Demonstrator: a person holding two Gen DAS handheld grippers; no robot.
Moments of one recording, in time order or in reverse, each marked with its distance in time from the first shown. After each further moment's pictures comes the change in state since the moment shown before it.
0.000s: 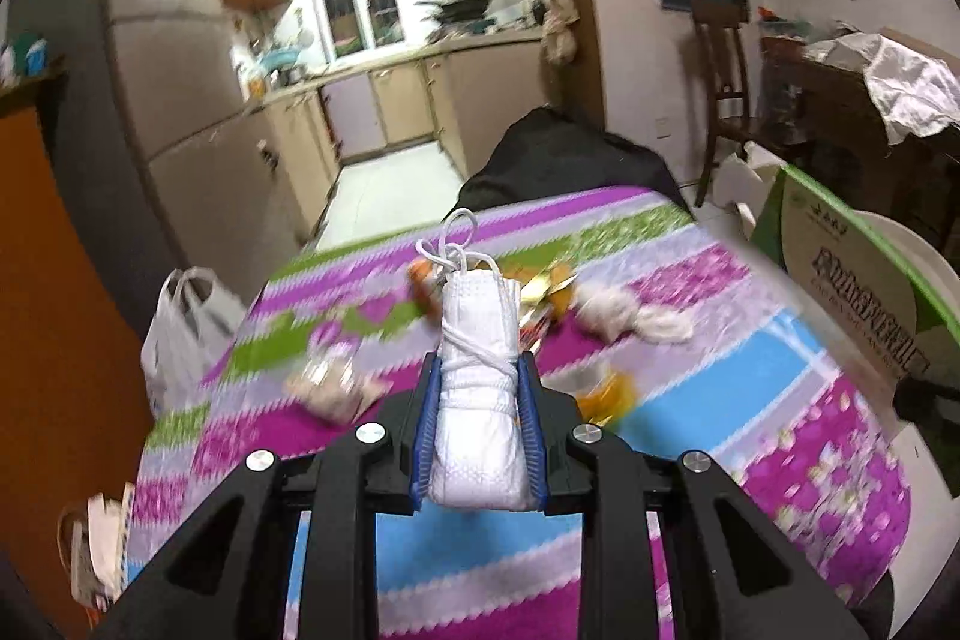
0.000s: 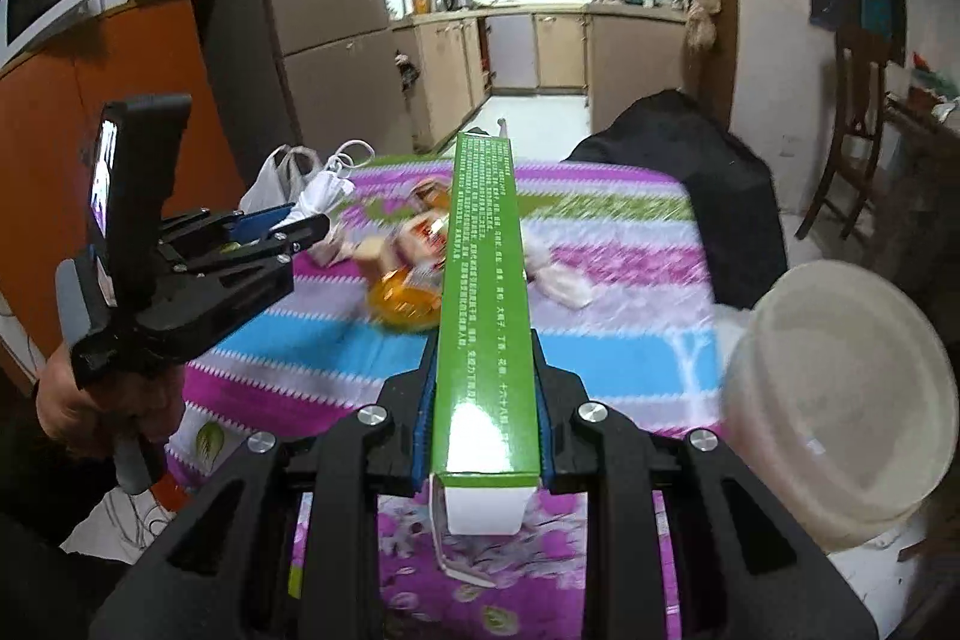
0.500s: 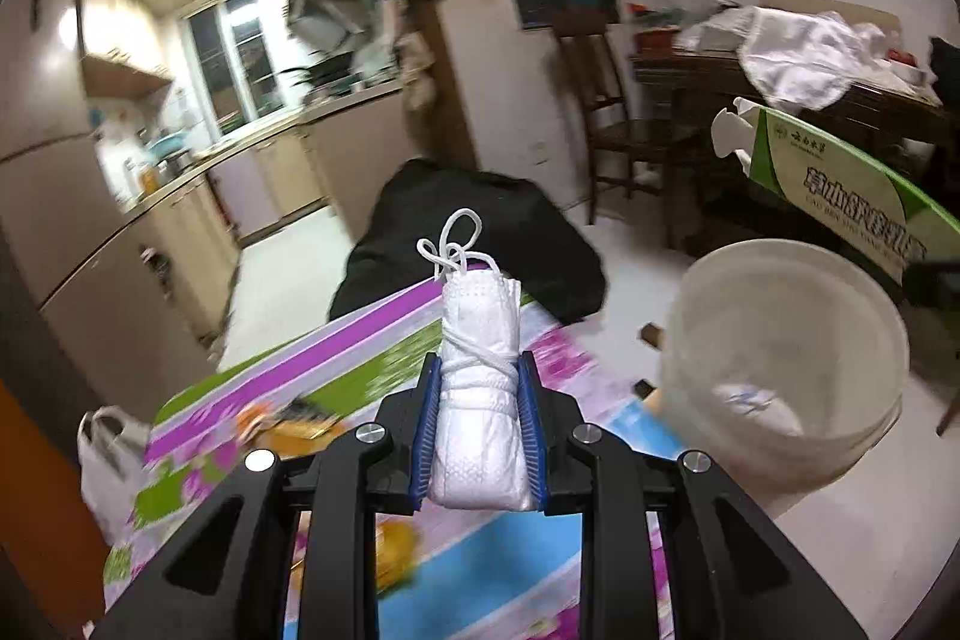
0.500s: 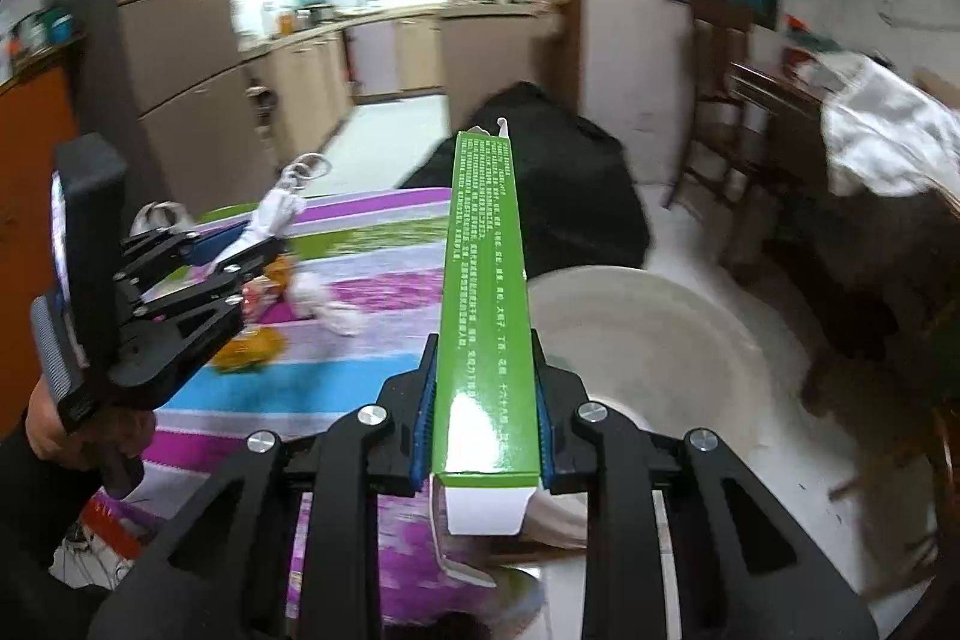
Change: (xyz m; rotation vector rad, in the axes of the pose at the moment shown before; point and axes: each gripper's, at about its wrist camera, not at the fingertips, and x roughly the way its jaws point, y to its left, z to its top) left arm 0.010 -0.155 0.084 0.213 -0.090 -0.212; right arm -0.068 -0.139 0.023 0.165 0.029 -0.290
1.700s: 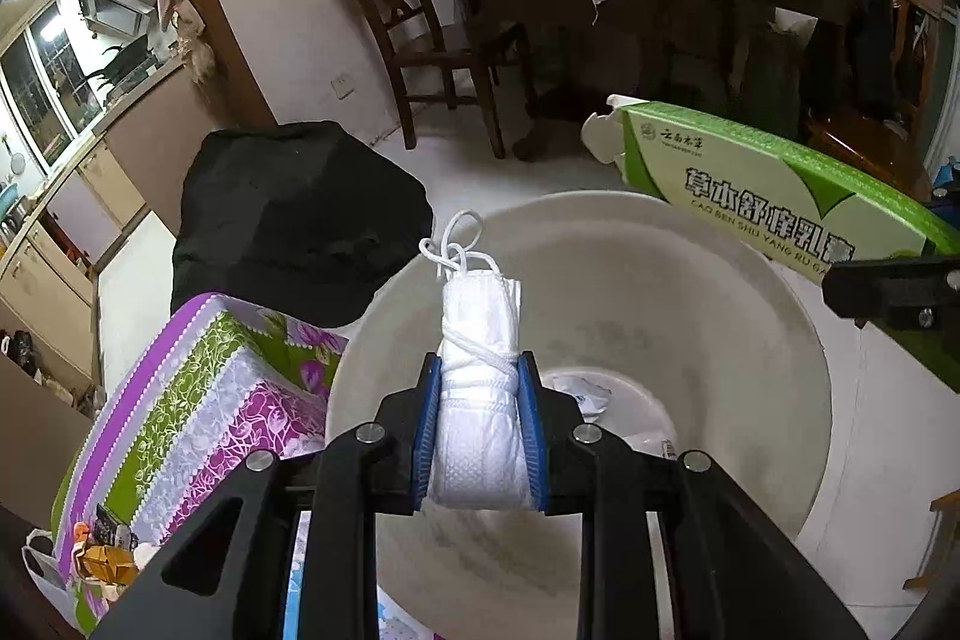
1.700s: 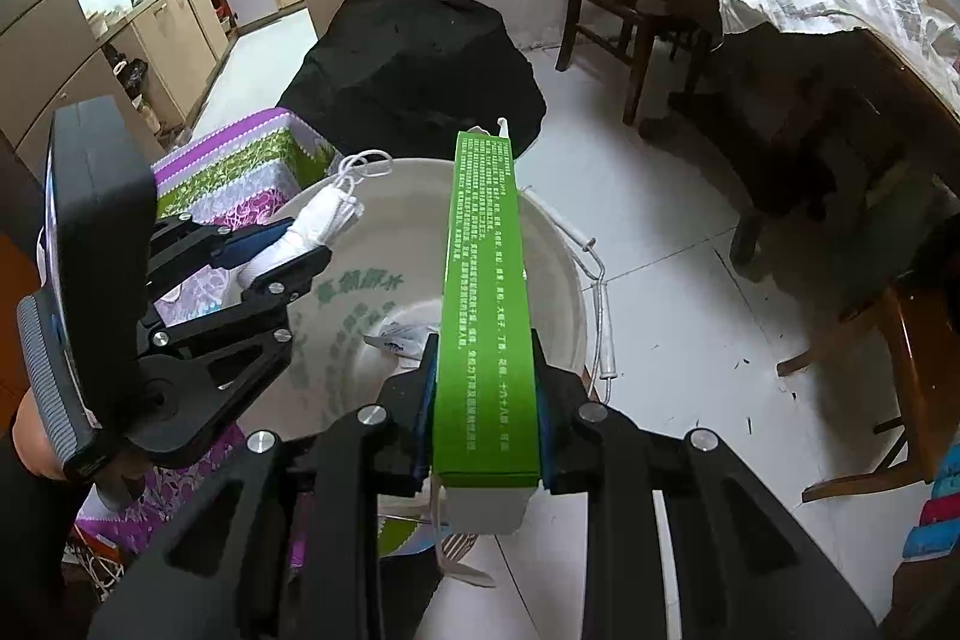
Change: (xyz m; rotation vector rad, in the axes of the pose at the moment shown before) left arm 0.145 -0.217 0.067 0.243 0.230 -0.336; right arm 0.050 -0.122 -0.010 0.185 0.308 -0.143
